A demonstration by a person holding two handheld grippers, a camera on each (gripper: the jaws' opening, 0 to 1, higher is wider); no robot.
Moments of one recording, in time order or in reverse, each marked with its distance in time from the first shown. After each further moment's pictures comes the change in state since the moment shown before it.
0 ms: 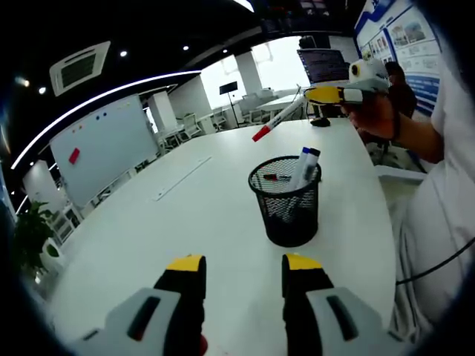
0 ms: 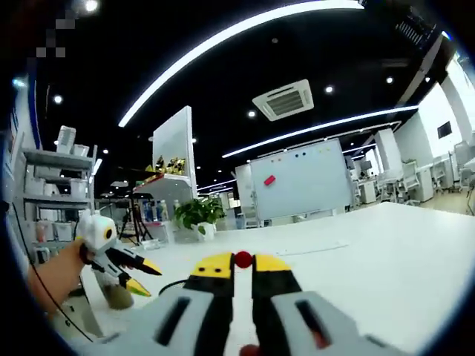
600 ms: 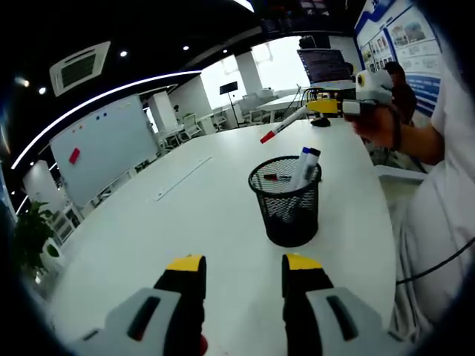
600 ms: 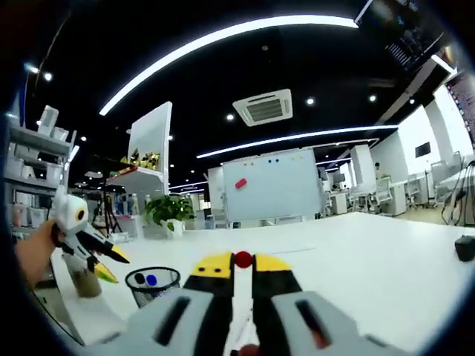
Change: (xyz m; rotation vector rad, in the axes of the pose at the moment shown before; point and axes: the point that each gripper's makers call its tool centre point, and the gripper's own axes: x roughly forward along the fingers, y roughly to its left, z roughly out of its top) left arm -0.001 -0.001 0.001 0.000 0.000 0.001; right arm -0.012 -0.028 -0.016 -0.090 -0.020 -0.167
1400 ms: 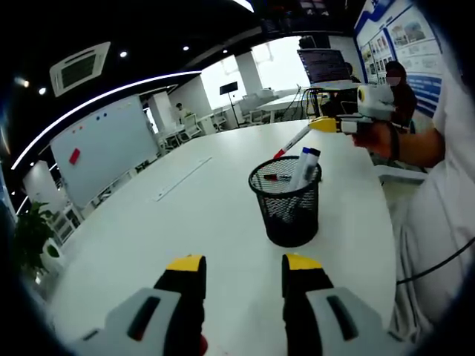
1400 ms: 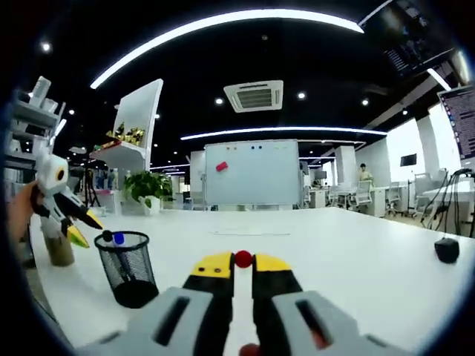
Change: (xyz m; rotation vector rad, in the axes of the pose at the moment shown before) left arm 0.001 0.003 -0.002 0.001 -0.002 0.000; right arm -0.008 -0.027 -0.036 -0.108 0.074 -0.112
